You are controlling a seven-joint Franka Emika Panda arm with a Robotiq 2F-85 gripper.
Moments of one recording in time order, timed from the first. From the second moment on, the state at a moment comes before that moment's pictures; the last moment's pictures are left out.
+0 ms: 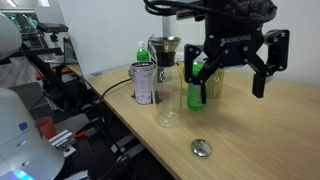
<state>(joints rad) -0.65 -0.21 -0.09 -2.52 -0.11 2.44 1.68</state>
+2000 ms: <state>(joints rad) -0.40 0.04 -0.32 -2.55 0.10 2.63 1.97</state>
